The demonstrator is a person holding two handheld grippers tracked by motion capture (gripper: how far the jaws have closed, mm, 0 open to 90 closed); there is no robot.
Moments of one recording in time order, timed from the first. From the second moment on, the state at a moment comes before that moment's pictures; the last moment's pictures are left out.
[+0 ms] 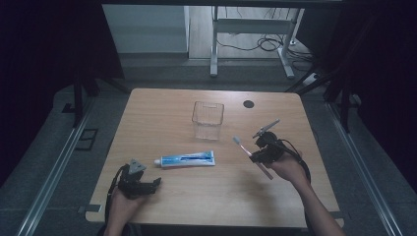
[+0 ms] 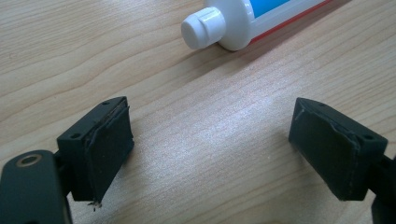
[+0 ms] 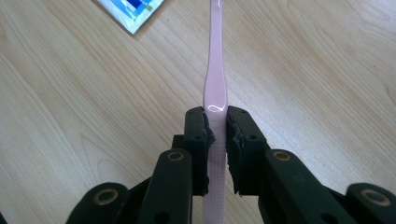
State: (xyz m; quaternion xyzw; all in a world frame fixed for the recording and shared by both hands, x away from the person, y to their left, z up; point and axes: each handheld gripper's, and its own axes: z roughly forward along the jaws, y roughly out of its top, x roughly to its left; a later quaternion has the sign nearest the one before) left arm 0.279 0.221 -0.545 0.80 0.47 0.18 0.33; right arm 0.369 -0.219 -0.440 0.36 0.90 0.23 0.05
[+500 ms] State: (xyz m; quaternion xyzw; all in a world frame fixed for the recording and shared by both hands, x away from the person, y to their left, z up) left arm 0.279 0.221 -0.545 0.80 0.47 0.18 0.33; right arm 0.379 -0.213 -0.424 0.37 0.89 0.26 0.06
